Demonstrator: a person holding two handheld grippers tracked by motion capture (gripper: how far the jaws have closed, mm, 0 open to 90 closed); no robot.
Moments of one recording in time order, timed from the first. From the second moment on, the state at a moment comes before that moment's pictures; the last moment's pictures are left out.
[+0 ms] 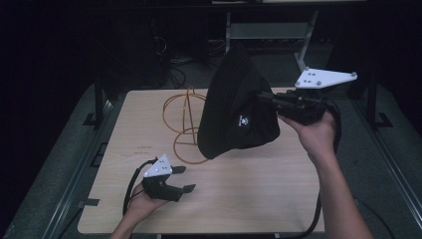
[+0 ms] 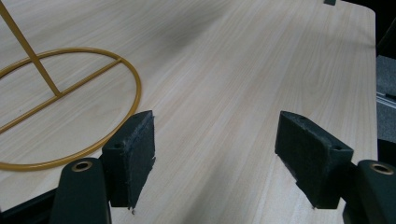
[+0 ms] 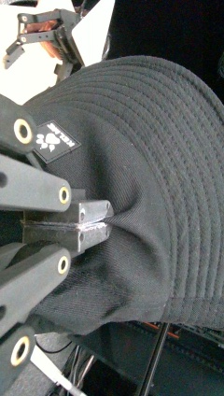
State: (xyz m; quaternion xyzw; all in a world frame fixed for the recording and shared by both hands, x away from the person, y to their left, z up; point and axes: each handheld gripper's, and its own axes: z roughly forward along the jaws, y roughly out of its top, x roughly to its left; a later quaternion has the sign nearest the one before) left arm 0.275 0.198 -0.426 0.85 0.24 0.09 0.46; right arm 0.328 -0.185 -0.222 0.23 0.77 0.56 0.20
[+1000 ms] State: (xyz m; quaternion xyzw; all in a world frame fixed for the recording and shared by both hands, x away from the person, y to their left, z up) left arm 0.270 0.199 -0.425 0.85 0.22 0.10 0.46; right arm 0.401 -0.077 -0.177 0.20 0.83 0.50 0.15
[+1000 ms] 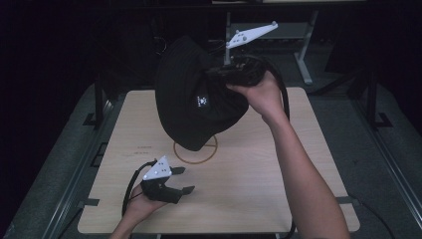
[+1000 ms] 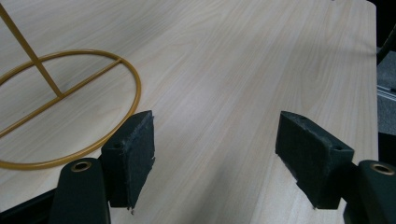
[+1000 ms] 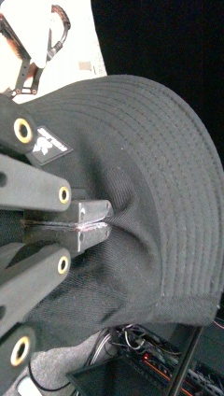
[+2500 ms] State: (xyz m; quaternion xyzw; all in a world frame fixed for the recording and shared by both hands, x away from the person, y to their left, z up) left arm 0.265 0.215 -0.420 0.84 0.23 0.10 0.48; right arm 0.443 0.007 -0.213 0.19 0.88 0.42 0.12
